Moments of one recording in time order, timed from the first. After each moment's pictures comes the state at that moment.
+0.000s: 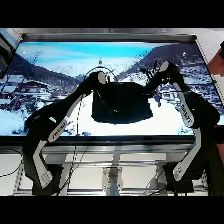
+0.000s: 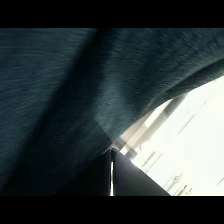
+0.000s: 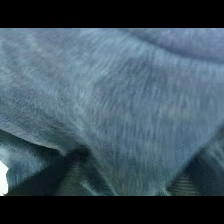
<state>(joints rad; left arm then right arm) -0.58 -1.93 1.76 1.01 -1.53 -1.31 0.08 -1.98 1.75 -1.07 1.54 1.31</state>
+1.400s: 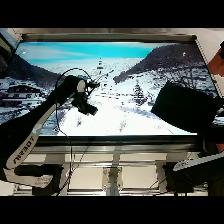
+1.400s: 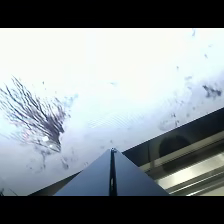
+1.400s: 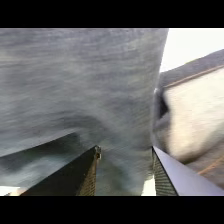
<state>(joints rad) -0.47 -1.52 1.32 1.50 -1.40 -1.50 -0.75 -1.74 1.71 -1.52 1.70 1.50</state>
